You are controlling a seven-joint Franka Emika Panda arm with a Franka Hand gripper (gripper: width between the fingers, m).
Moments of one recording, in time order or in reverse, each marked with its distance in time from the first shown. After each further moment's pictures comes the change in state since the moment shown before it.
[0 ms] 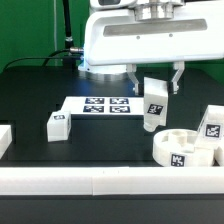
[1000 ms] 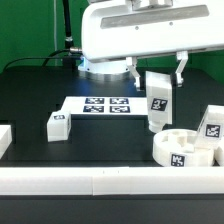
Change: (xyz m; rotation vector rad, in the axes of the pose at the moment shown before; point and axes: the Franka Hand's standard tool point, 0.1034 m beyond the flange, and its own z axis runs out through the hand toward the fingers) arm 0.032 -0.007 -0.007 0.045 0.107 0.045
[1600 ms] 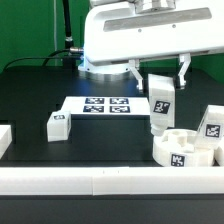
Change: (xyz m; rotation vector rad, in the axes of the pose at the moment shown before) arm -0.010 0.009 0.003 -0.008 0.024 0.009
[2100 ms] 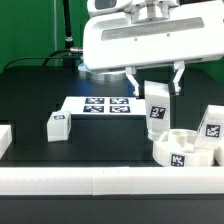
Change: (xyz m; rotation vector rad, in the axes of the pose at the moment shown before) arm -0.012 -0.001 0.006 0.011 0.001 -0.006
